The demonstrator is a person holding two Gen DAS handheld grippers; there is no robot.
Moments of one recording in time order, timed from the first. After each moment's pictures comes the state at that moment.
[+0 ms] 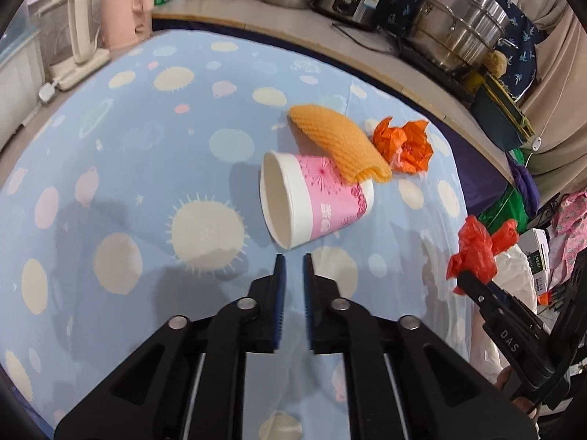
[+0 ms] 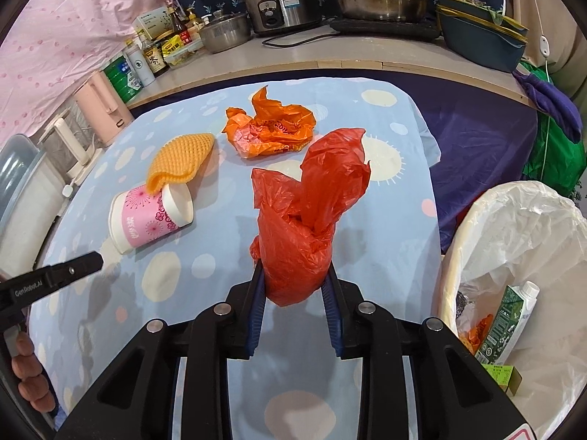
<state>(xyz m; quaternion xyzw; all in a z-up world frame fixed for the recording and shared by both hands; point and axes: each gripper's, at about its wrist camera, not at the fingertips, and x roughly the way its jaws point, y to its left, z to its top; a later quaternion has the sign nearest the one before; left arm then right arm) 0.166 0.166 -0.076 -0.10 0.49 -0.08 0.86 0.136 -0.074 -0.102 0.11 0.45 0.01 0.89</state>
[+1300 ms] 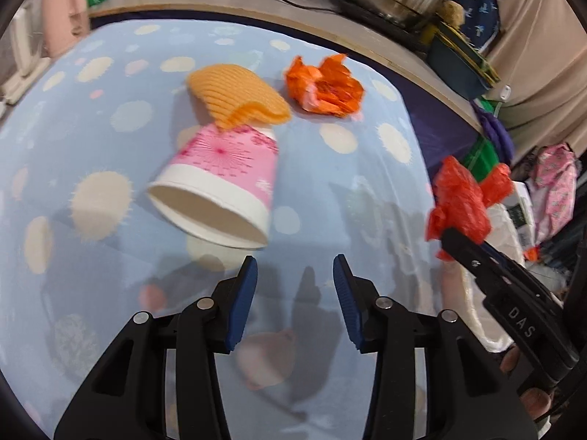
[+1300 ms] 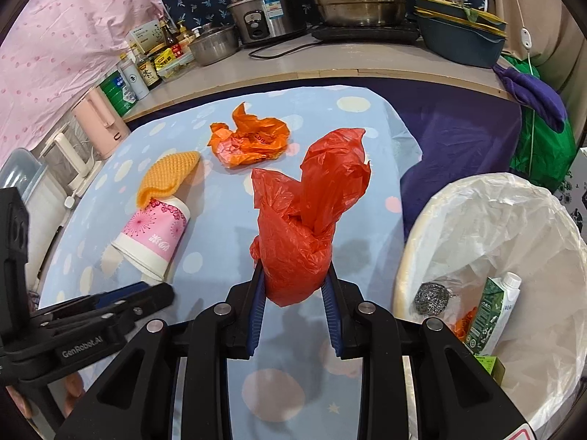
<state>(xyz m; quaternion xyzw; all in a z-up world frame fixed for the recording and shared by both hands) 0.147 0.091 -0.096 -0.07 0.52 -0.14 0.84 0.116 -0.104 -0.089 0.12 0.44 0.00 0.89</state>
